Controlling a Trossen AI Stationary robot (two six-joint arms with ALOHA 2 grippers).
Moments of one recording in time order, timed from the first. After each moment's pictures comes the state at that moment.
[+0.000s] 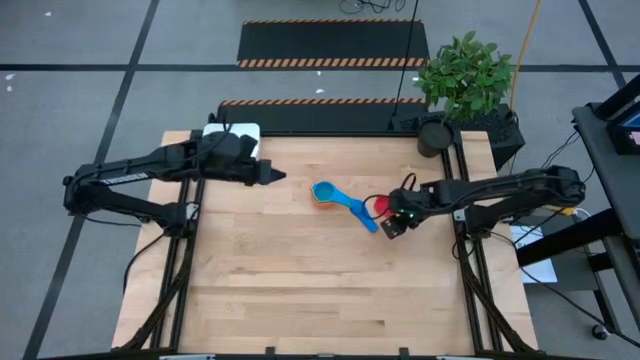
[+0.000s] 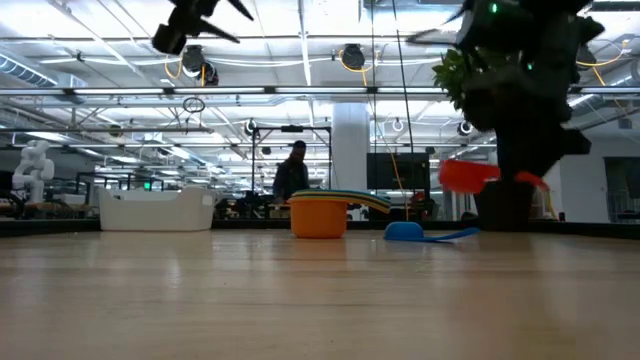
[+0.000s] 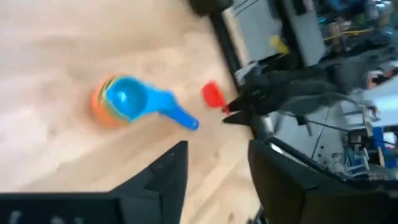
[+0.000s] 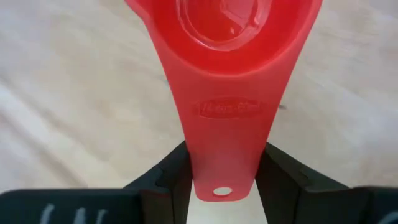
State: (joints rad) left arm 0.20 1.09 1.13 -0.59 0.03 -1.07; right arm -0.02 1.18 0.68 -0.71 -0.08 1.03
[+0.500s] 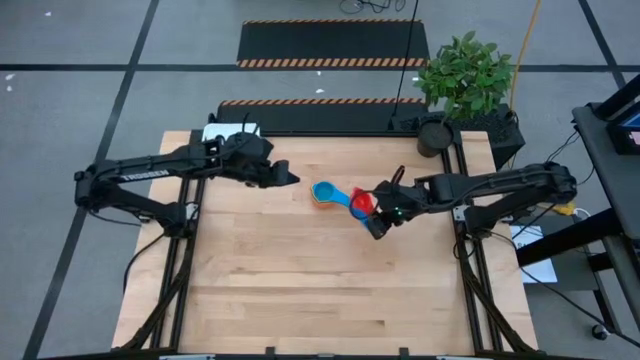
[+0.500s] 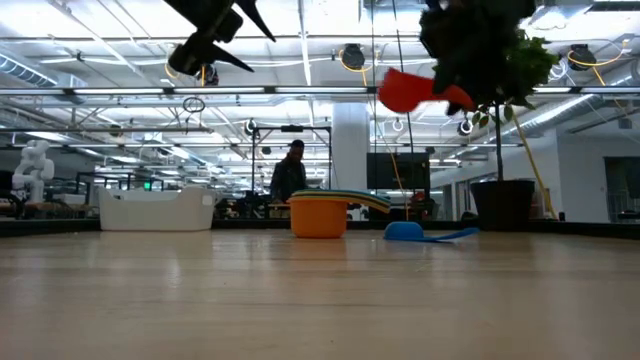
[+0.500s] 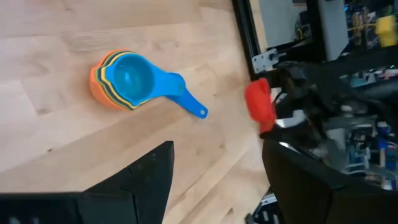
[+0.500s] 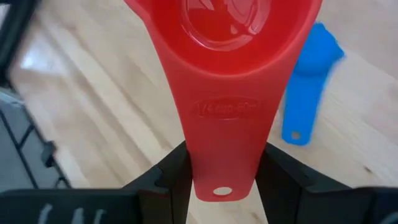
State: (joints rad) left arm 0.23 1.22 1.14 -0.55 0.11 -1.14; right arm 0.06 1.26 1.00 -0.73 0.00 0.97
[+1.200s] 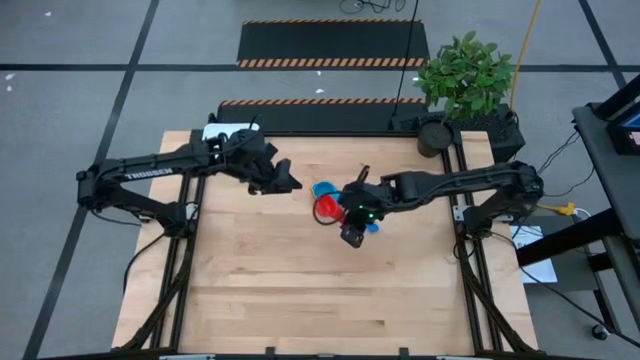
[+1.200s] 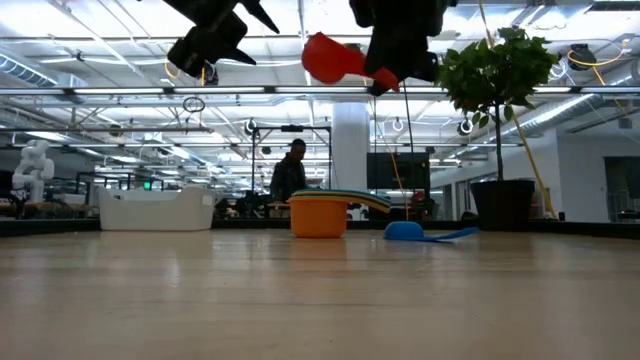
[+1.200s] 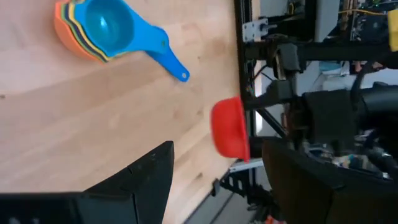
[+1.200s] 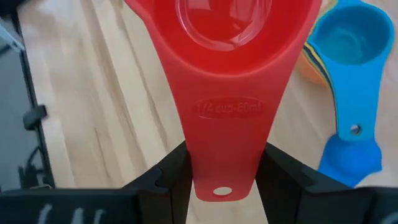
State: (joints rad) left arm 0.26 1.24 1.14 -0.53 0.32 -1.27; right arm 0.06 1.57 1.34 -0.76 -0.03 0.56
